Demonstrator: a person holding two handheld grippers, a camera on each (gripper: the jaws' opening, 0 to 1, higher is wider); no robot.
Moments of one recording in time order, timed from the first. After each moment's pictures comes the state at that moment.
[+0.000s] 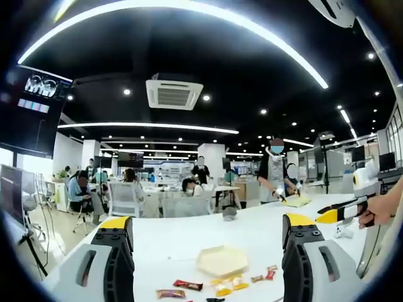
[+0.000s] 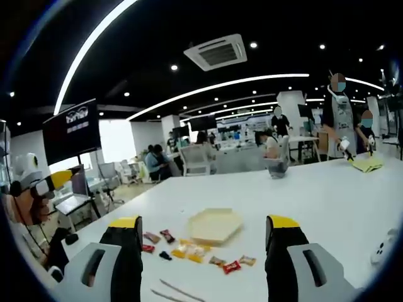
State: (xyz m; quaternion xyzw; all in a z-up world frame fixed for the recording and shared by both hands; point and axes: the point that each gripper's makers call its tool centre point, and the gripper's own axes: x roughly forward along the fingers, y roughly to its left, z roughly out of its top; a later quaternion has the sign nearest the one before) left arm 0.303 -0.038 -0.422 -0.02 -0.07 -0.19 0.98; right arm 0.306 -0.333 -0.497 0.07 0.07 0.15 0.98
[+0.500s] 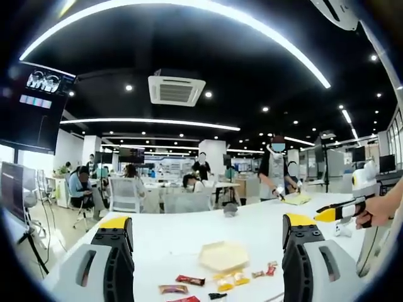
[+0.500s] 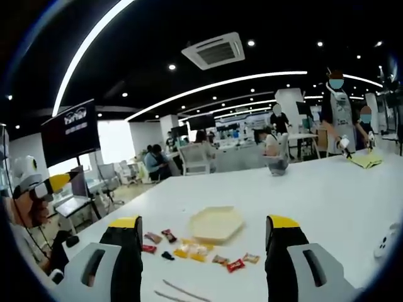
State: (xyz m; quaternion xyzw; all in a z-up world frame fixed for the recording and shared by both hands) left arm 0.305 -0.028 -0.431 -0.02 -0.05 -0.20 0.98; right arm 0.308 -0.325 -0.502 0.08 0.08 0.15 0.98
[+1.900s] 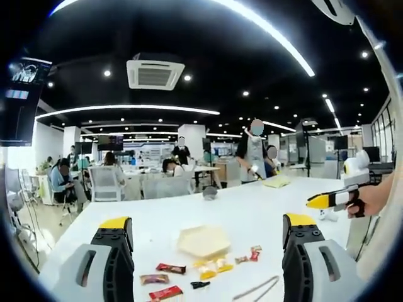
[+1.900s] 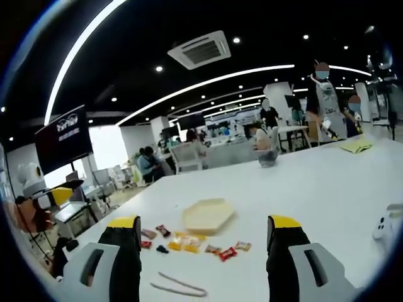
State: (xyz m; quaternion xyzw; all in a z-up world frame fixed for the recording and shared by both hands) left arm 0.304 -0.075 -0.462 0.00 0.00 -0.27 0.96; right arm 0.288 -0.353 -0.526 0.11 0.09 0.12 0.98
